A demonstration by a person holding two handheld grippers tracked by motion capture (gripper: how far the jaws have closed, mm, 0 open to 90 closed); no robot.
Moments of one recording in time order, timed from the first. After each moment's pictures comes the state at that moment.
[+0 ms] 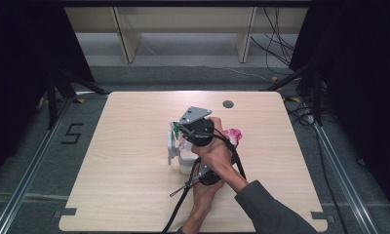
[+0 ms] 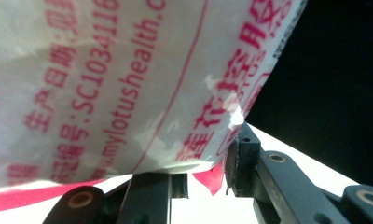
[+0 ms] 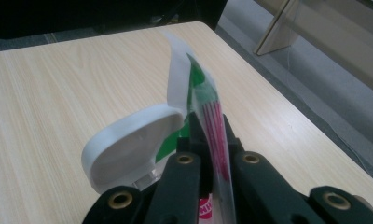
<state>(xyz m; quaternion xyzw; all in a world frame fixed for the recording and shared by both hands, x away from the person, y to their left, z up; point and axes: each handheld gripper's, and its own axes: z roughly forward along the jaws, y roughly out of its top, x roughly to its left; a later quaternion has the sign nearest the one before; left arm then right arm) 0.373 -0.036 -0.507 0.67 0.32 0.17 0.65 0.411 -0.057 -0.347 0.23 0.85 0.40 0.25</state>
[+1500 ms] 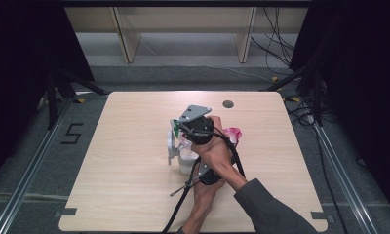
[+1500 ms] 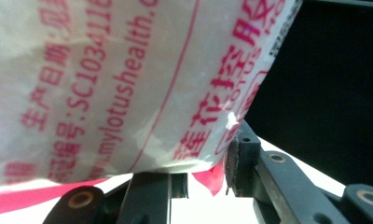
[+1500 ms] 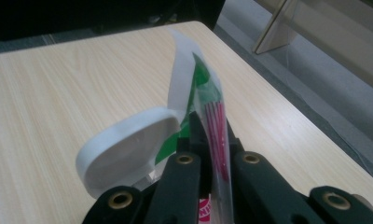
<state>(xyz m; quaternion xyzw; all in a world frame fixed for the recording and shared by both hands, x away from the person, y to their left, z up) 0.370 -0.040 -0.506 0.65 0.35 0.15 0.66 0.414 -0.054 -0.349 0.23 0.85 0.39 0.25</state>
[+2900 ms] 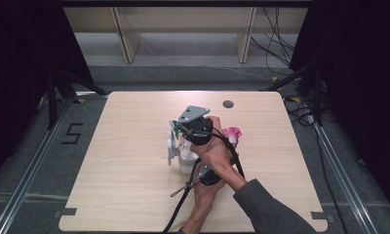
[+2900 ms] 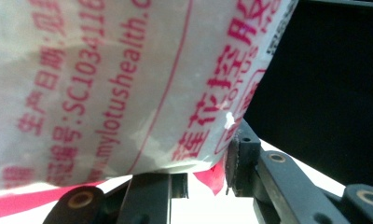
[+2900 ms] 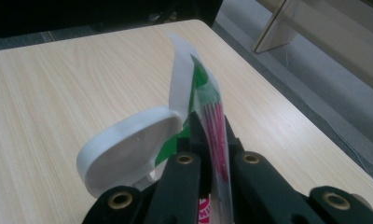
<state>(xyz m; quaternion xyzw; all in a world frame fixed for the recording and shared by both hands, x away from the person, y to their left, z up) 0.370 -0.038 -0.504 0.66 0.34 0.17 0.65 0.412 -0.053 -0.346 0.24 0.85 0.39 0.25</state>
